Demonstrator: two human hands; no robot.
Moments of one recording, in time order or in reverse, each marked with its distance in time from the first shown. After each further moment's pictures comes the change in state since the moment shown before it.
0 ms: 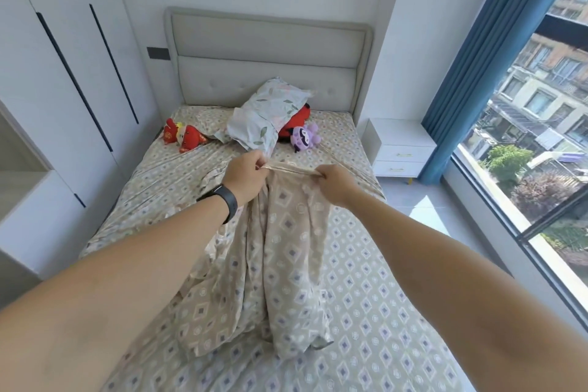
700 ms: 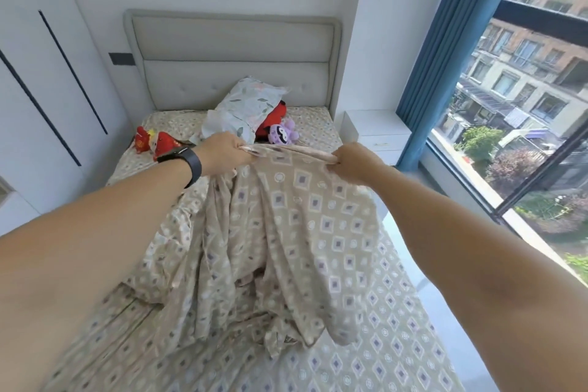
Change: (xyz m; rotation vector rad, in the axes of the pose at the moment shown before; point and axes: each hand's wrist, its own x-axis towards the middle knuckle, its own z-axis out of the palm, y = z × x) left_hand 0.044 0.044 -0.034 0.178 -0.404 0.059; right_hand -0.004 0.057 -0.080 -0.451 -0.003 -0.025
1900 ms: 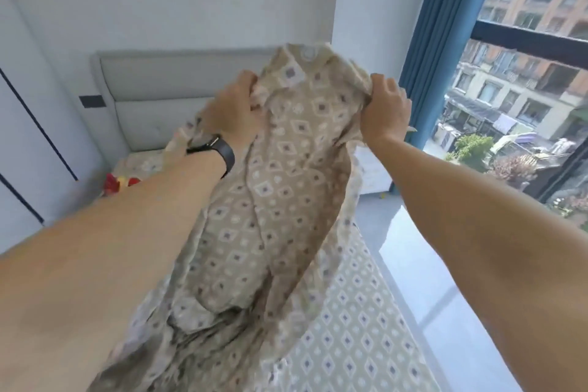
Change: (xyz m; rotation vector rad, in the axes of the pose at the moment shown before) left_hand 0.177 0.163 -0.029 0.171 0.761 0.205; right_hand 0.139 0.137 -0.120 0.189 0.885 0.337
